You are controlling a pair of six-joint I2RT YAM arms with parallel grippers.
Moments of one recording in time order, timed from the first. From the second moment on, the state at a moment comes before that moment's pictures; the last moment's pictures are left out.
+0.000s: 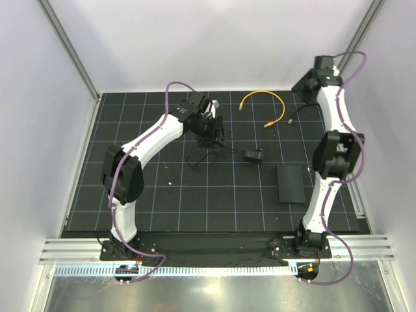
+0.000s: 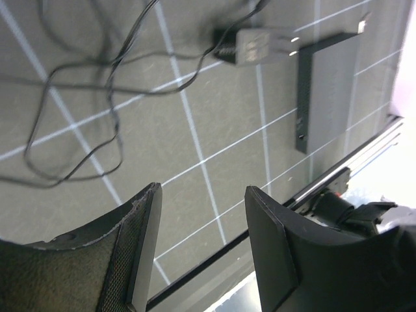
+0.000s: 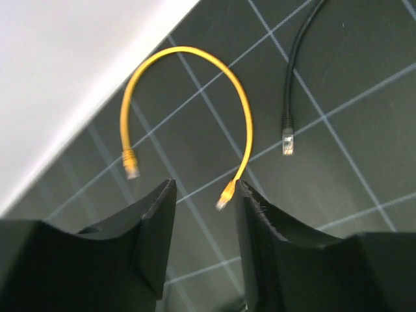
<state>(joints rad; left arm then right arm) -0.59 1.95 1.75 -0.76 0.37 -0.54 -0.13 2.12 2.07 -0.69 -0.02 0.67</state>
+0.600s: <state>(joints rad) -0.51 1.77 1.52 -0.83 0.30 -0.51 -0.03 2.49 2.41 -0.95 0.40 0.49</state>
